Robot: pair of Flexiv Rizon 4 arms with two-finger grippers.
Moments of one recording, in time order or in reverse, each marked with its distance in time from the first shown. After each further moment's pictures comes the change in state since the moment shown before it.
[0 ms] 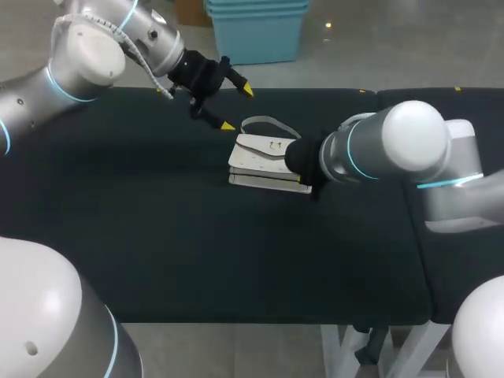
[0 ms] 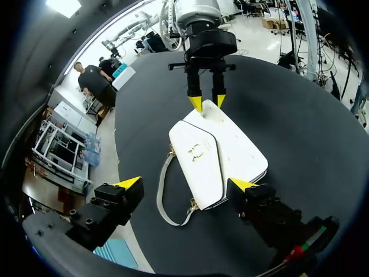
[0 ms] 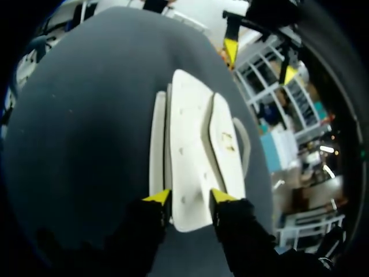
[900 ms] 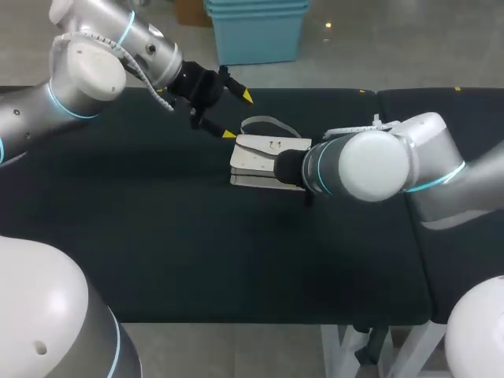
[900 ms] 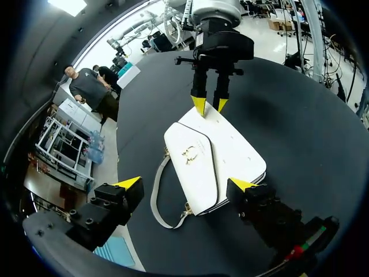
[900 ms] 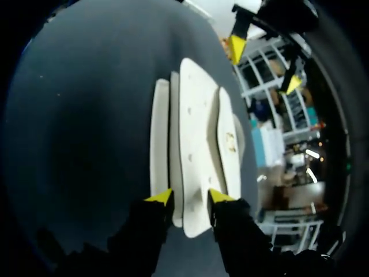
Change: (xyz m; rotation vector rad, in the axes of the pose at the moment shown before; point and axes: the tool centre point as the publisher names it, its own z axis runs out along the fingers) left arm 0.013 -0.002 0.009 0.005 -0.030 -0.023; right arm 0.002 0.003 0.002 0.123 -0.115 -0.103
